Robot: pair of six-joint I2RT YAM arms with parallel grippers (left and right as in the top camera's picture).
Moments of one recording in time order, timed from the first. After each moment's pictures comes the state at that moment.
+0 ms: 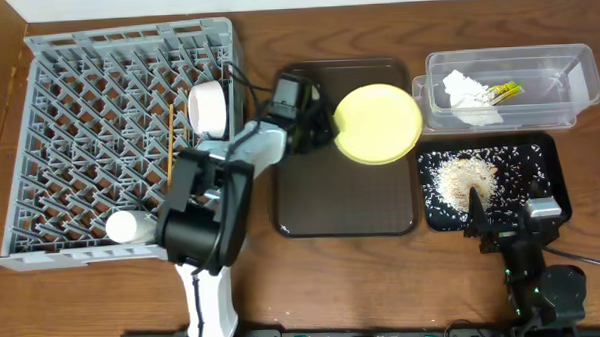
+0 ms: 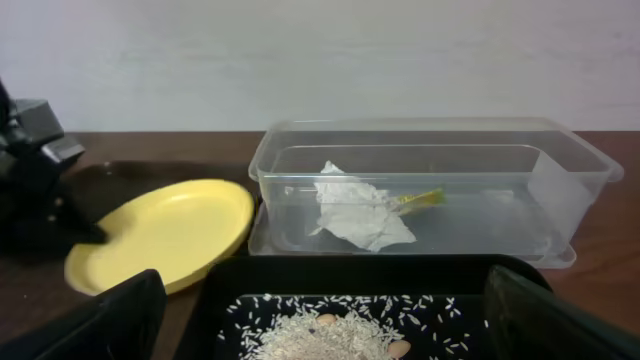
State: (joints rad) left arm -0.31 2.07 1.23 -0.16 0.44 -0.64; right arm 0.10 0.01 0.01 -0.07 0.00 0.07
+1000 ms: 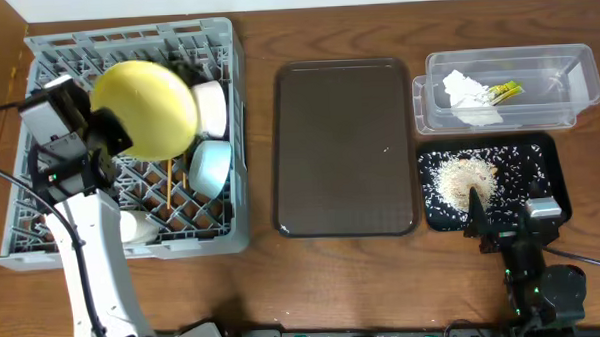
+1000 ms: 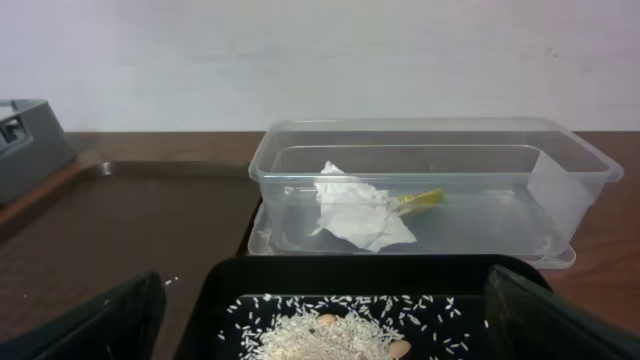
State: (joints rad) left arm 0.43 1.35 1.21 -0.57 -0.11 -0.04; right arm 0.10 0.01 0.01 -0.07 0.00 0.07
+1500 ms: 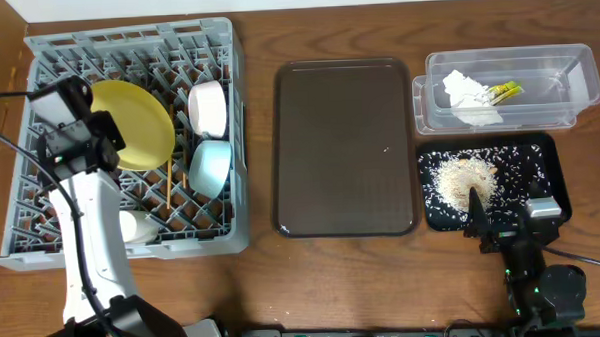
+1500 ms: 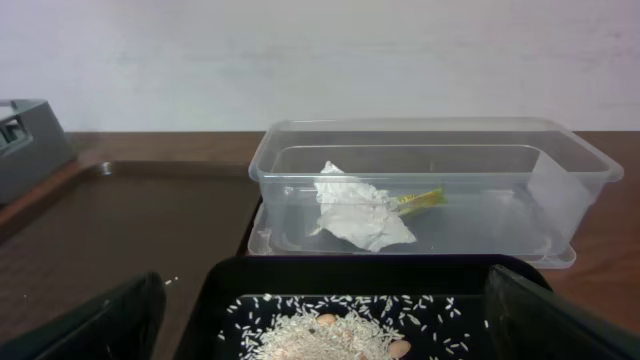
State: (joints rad) left arm 0.41 1.46 1.21 -0.51 -0.28 0.09; right arm 0.10 0.01 0.01 -0.07 0.00 0.07
